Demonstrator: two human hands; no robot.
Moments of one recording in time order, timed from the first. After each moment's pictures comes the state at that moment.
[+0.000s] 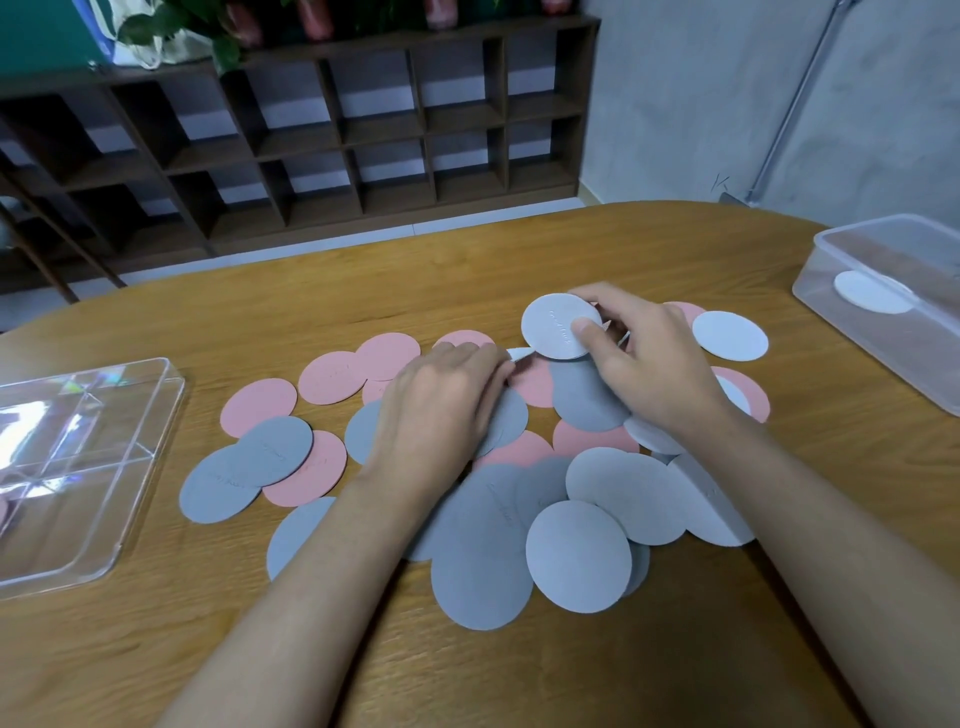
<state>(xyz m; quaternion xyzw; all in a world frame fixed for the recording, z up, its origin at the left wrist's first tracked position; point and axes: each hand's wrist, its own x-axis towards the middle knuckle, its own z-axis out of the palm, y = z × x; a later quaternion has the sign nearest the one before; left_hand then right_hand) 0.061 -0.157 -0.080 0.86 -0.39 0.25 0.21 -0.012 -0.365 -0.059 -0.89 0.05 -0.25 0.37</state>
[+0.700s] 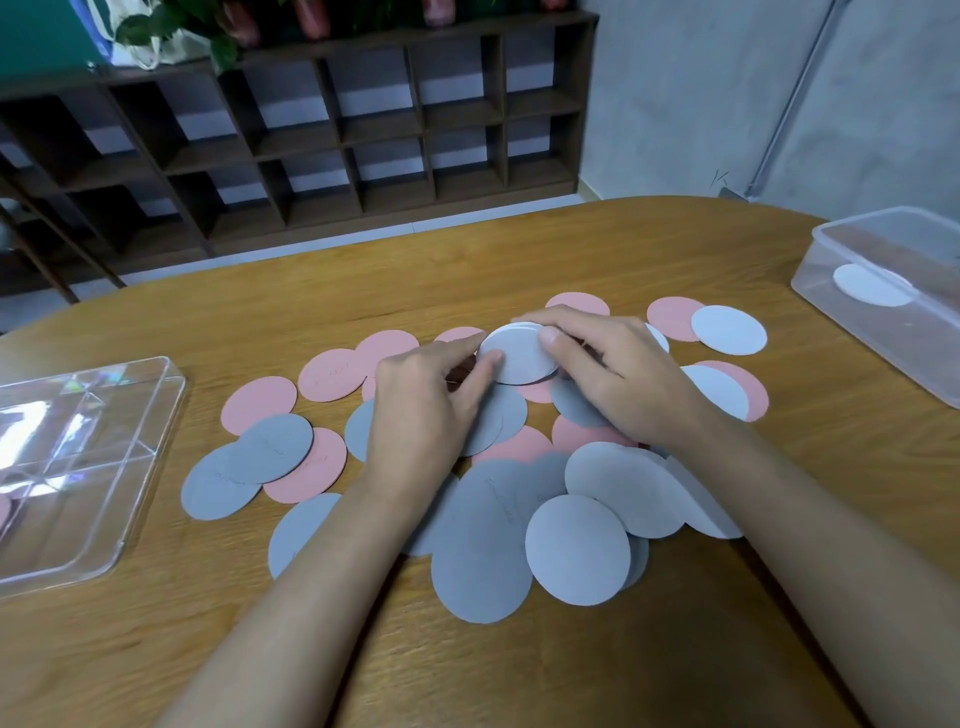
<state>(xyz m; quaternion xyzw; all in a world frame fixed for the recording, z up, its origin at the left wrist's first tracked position) 0.052 -0.154 -0.070 0.83 -0.31 0.17 0.44 -0.018 -0.346 -0.057 -0.90 -0.05 -0.18 0.38</state>
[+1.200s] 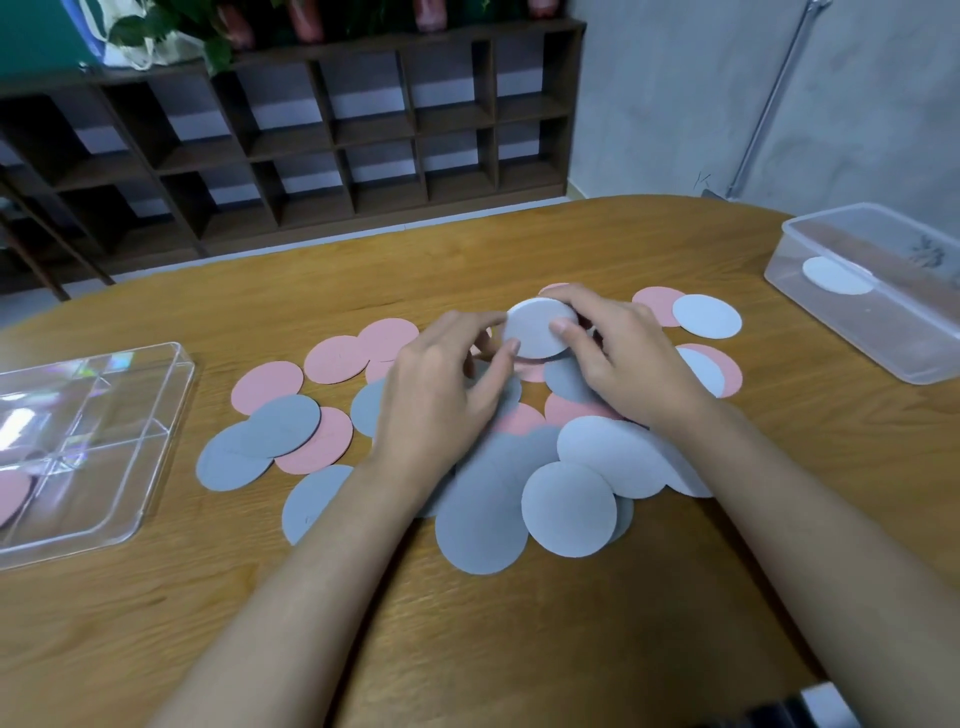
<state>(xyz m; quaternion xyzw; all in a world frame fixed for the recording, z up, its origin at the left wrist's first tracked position) 0.036 -0.151 -0.066 0.82 -0.36 0.19 0.41 -0.033 -0.347 -0.057 -0.92 -0.01 -0.24 0.30</state>
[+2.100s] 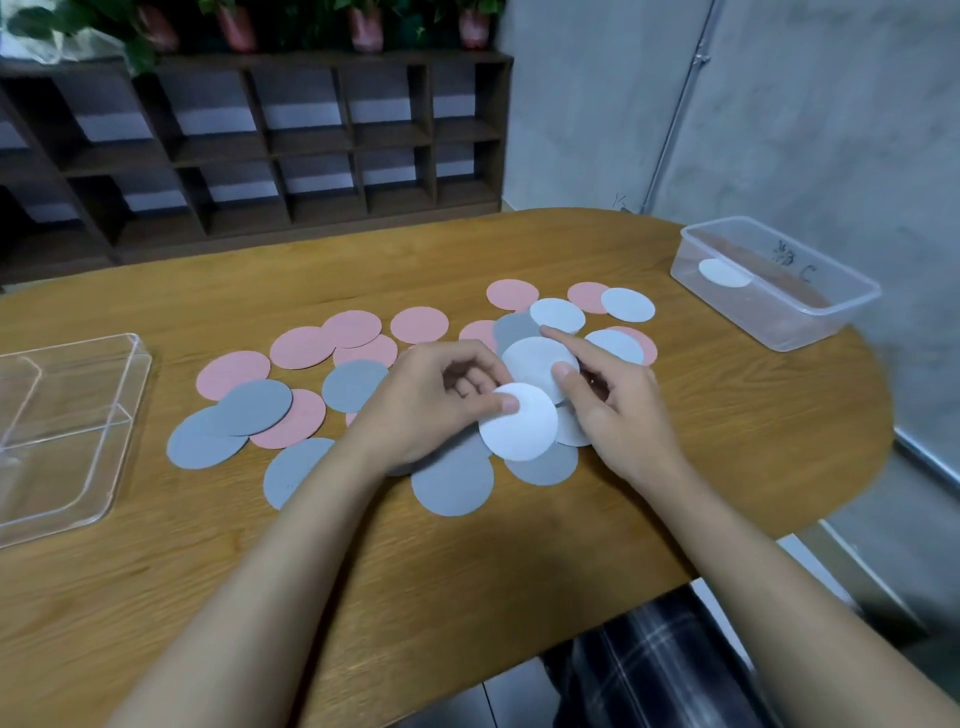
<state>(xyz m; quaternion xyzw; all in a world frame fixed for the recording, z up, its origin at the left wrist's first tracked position) 0.012 -0.132 -0.057 0.73 -0.42 -0.19 0.52 -0.121 -0.311 -0.080 -0.85 0.12 -0.30 0.40</state>
